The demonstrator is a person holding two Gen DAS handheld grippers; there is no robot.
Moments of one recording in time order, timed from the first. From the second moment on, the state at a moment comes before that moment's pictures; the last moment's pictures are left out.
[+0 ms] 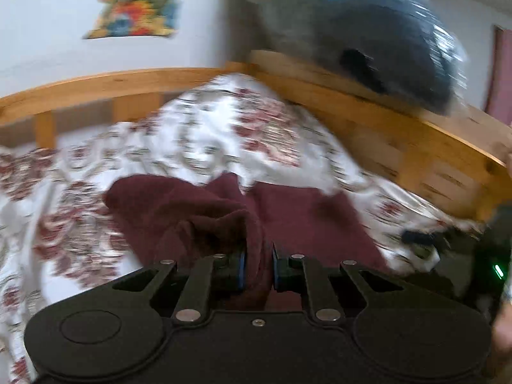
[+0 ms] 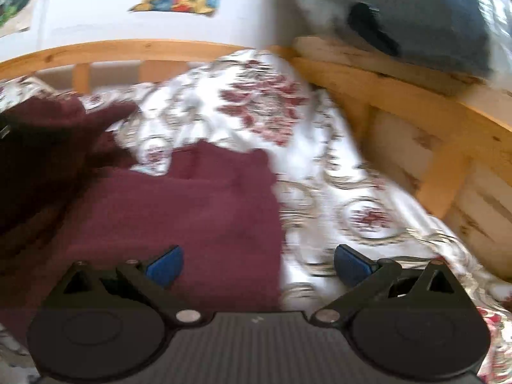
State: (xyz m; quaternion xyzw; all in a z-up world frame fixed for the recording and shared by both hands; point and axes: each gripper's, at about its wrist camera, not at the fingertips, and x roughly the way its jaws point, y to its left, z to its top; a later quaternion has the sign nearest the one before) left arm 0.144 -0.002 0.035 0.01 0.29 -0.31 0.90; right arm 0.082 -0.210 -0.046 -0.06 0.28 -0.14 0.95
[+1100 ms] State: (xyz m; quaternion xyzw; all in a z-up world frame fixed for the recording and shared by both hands) left arm 0.088 0.003 0.019 0.08 0.26 -0.24 0.93; right arm 0.058 -0.219 -0.018 0.04 0.18 -0.09 0.98
